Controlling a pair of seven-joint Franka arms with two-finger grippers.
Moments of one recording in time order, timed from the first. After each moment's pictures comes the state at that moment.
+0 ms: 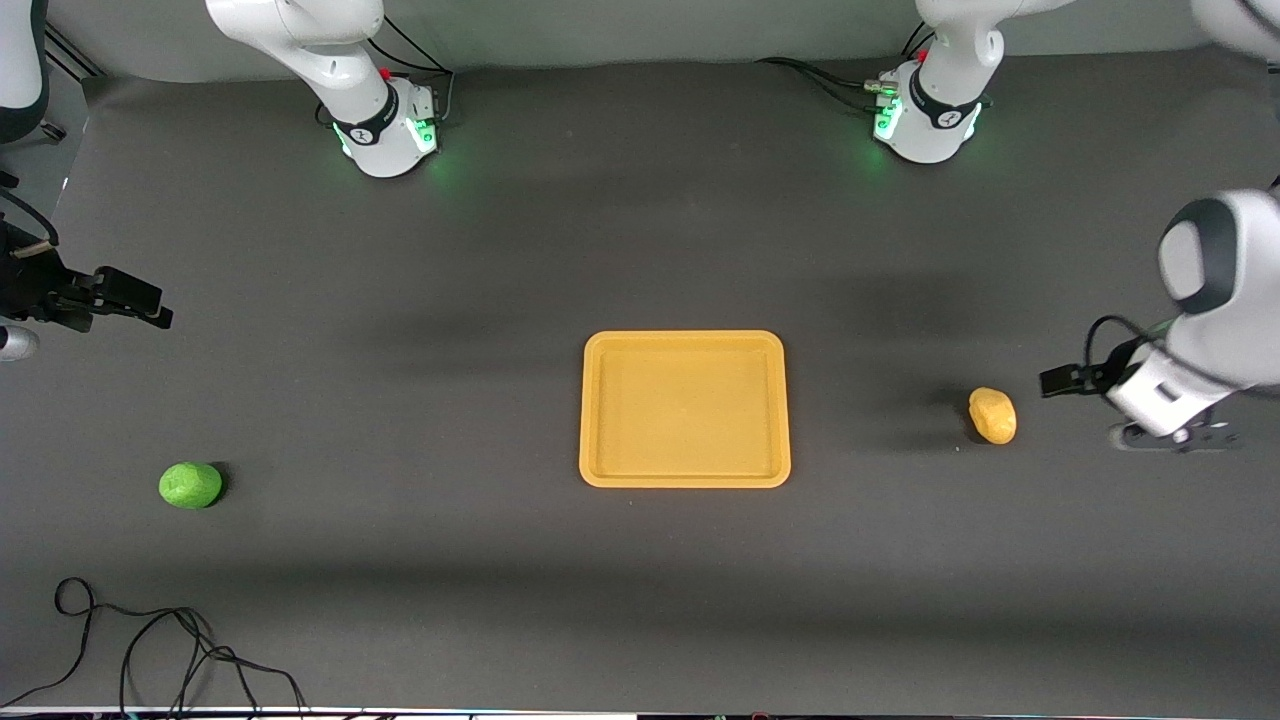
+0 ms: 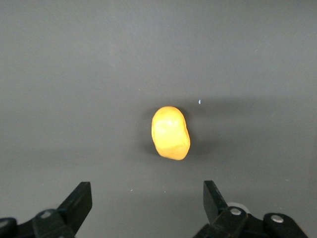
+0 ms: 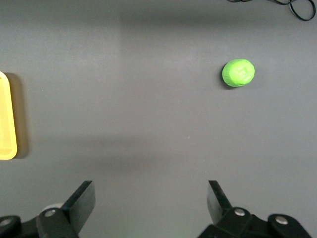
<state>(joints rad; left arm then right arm) 0.19 0.30 -0.14 -1.86 0.06 2.02 0.05 -0.03 0.03 -0.05 -1.62 0.02 1.62 -0.07</state>
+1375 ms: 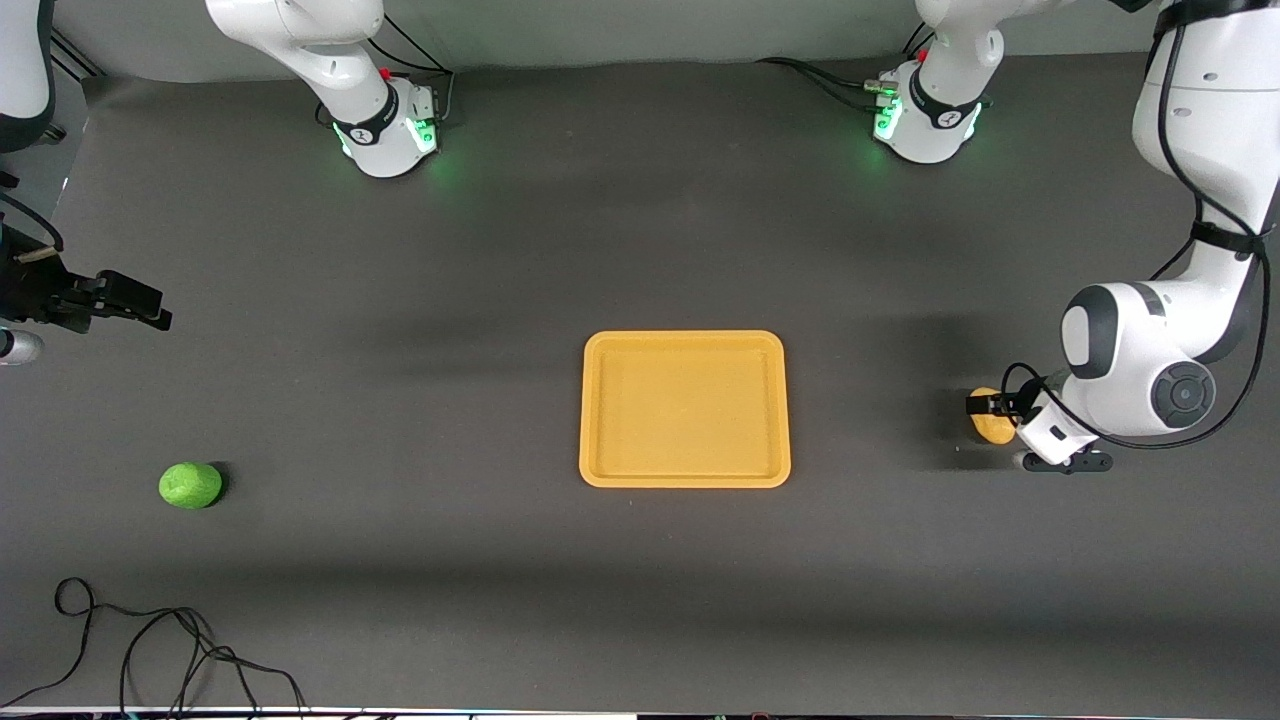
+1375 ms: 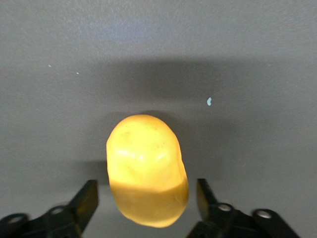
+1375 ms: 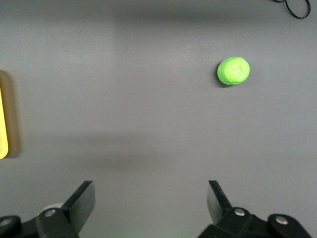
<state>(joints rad) 0.20 0.54 -0.14 -1.92 0.02 2.21 0.04 -0.03 0.04 -0.05 -1.62 -0.01 1.62 -0.07</state>
